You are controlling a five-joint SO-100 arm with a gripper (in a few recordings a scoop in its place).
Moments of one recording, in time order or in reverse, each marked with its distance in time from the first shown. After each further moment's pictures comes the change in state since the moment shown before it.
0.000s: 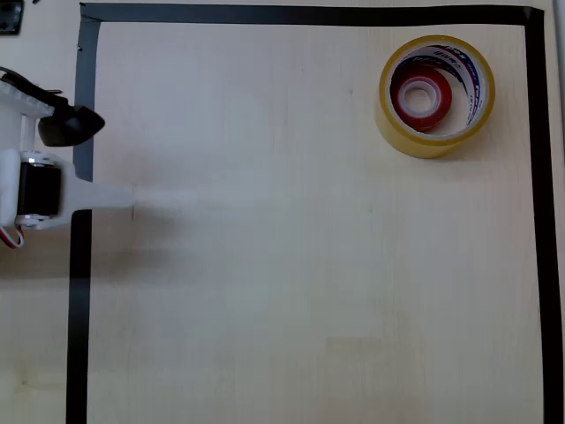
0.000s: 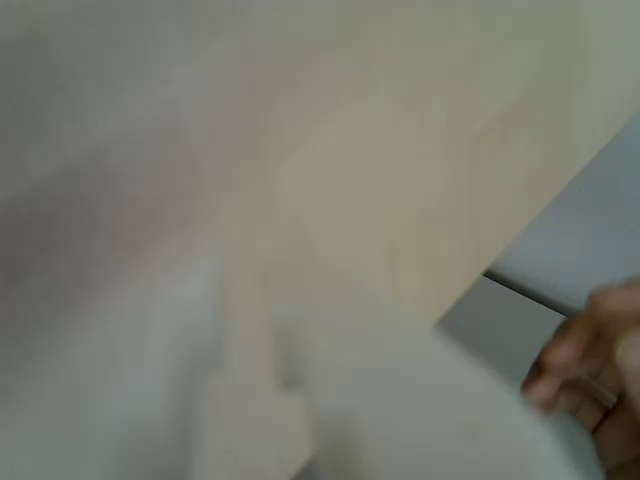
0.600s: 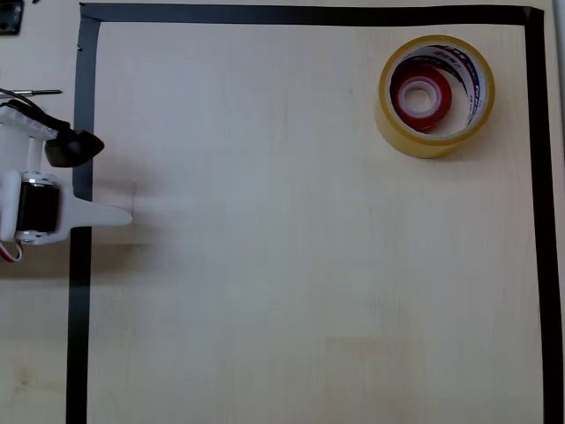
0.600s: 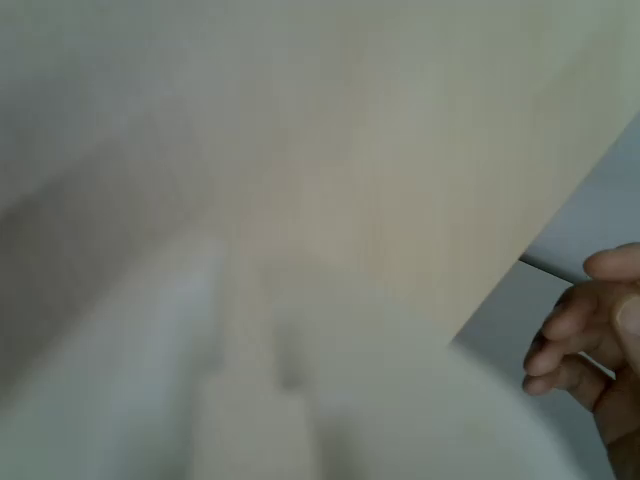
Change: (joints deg) arm 3.2 19.7 15.3 2.0 -2.1
